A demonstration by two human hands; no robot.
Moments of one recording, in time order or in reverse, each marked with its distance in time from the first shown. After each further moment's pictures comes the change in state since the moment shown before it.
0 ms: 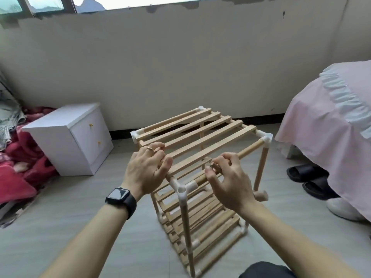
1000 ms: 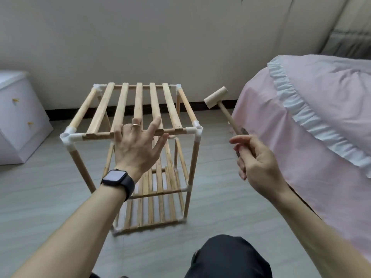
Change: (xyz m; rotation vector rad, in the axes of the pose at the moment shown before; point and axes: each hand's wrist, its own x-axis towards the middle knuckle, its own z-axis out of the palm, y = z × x) left_hand 0.037 0.081 0.070 0.275 0.206 -0.015; right_hand -0.041 0.024 -0.144 0.373 0.092 0.455
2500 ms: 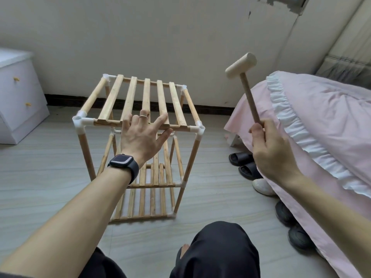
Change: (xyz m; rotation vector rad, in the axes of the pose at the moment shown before) left_hand -0.005 -0.003 -0.006 -0.046 -0.090 -0.014; right_hand 0.010 -0.043 -0.030 -0.676 0.089 -0.323
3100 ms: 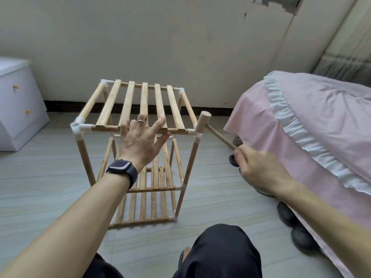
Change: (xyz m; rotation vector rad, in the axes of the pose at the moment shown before) left_hand -0.001 0.001 0.003 0.007 0.031 -0.006; right_hand -0.017 0.004 0.013 -0.227 -0.311 0.114
